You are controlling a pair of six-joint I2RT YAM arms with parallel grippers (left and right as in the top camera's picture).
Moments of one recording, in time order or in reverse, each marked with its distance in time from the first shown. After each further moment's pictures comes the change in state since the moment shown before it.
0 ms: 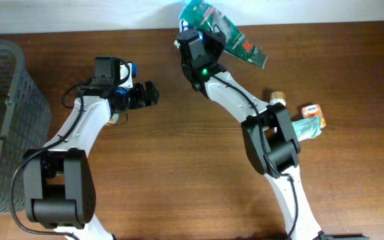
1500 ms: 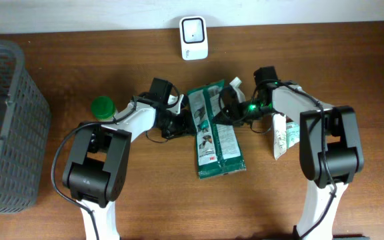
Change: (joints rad) left arm -0.265 0.223 -0.033 0.011 0.341 -0.167; right arm -0.381 -0.322 -0.638 -0.605 -1.939 0.908
